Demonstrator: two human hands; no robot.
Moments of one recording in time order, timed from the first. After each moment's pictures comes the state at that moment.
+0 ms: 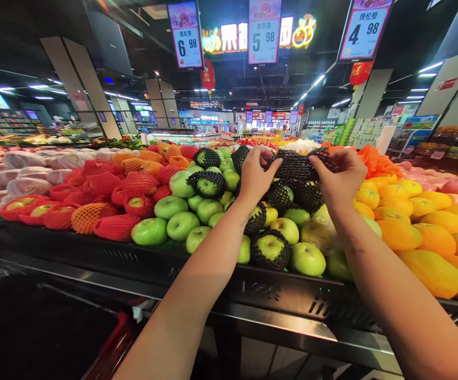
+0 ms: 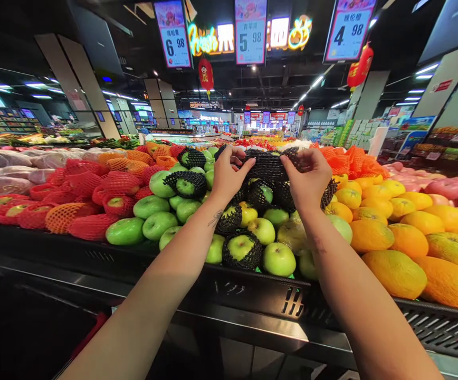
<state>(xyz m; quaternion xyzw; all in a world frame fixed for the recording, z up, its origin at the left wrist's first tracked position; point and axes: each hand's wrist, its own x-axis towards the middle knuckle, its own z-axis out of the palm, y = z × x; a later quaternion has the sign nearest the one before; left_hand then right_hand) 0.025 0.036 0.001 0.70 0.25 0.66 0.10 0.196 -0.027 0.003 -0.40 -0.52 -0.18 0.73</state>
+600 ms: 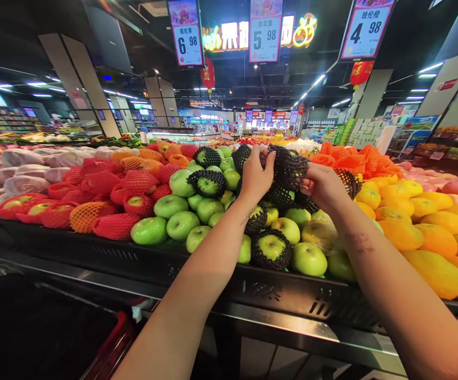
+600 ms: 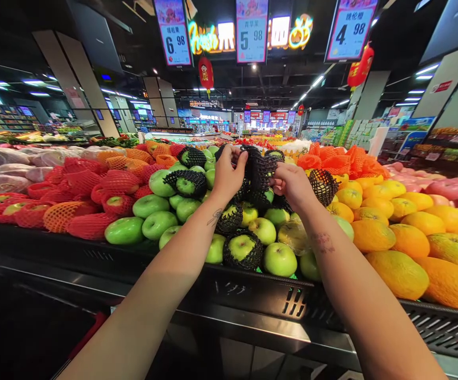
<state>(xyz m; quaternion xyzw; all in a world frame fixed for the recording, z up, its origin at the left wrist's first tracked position) 0.026 0.037 0.003 0.69 0.25 0.67 0.11 0.175 -0.041 0.009 -0.34 -0.57 0.39 0.64</state>
